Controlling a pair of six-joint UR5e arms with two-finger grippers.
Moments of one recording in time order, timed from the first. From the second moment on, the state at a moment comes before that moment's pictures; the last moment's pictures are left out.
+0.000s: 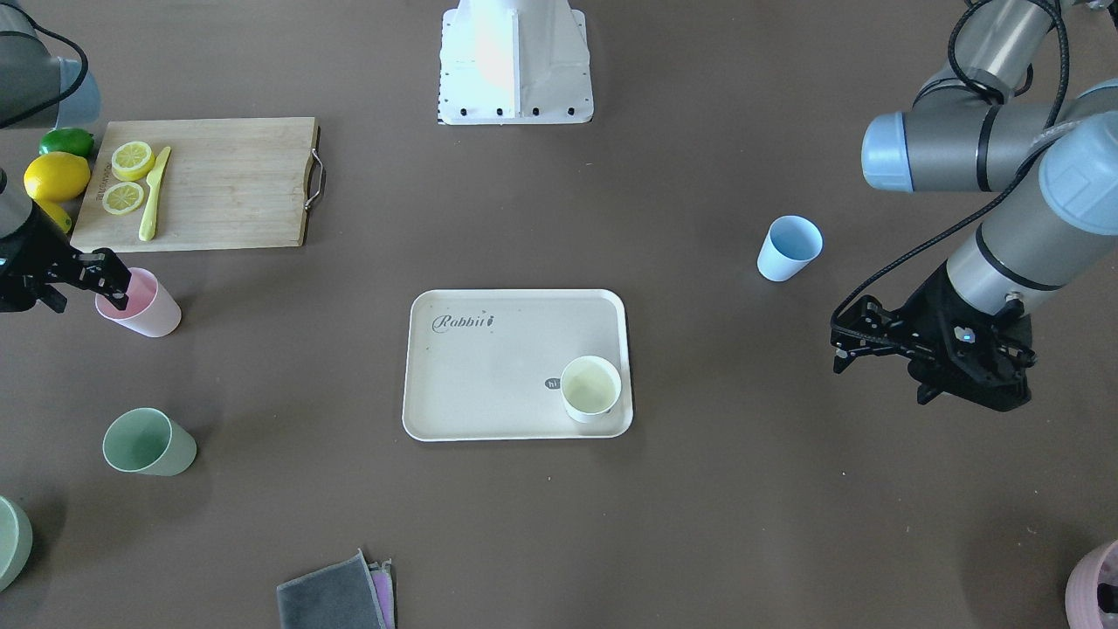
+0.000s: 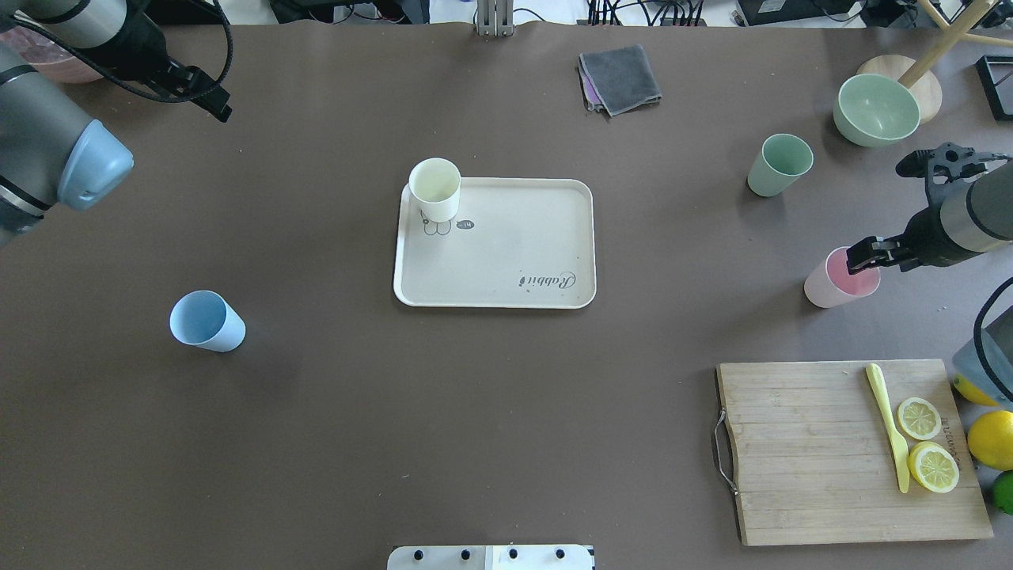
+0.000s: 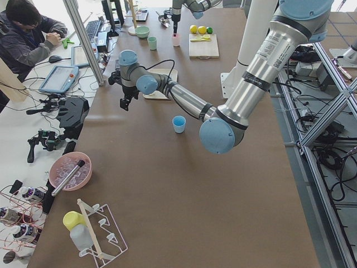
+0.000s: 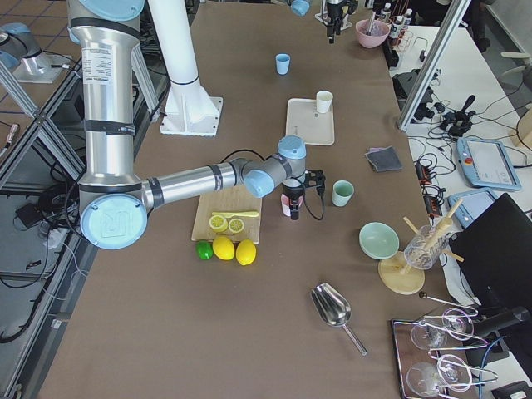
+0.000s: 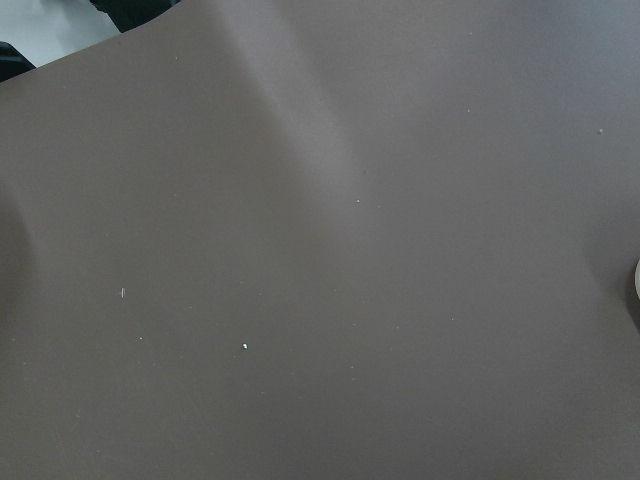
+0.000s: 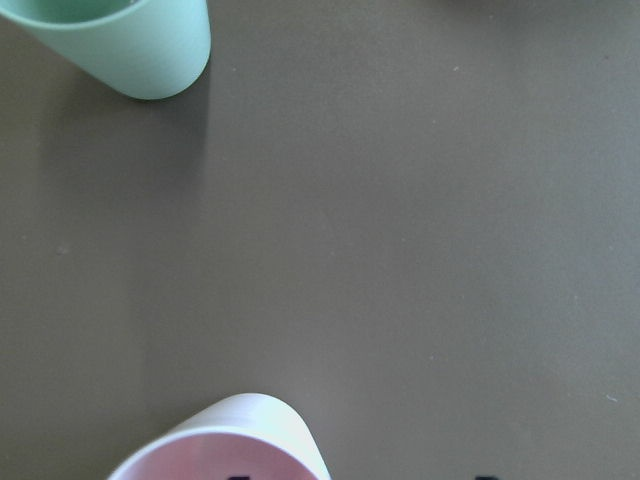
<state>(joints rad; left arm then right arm) -1.09 -2.10 -1.55 -1.75 -2.20 -0.36 0.96 -1.59 1.75 -1.17 2.08 0.77</state>
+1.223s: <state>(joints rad) -1.09 -2.10 -1.55 -1.75 -2.20 -0.38 0.82 -1.27 1.77 -1.27 2.05 1.18</state>
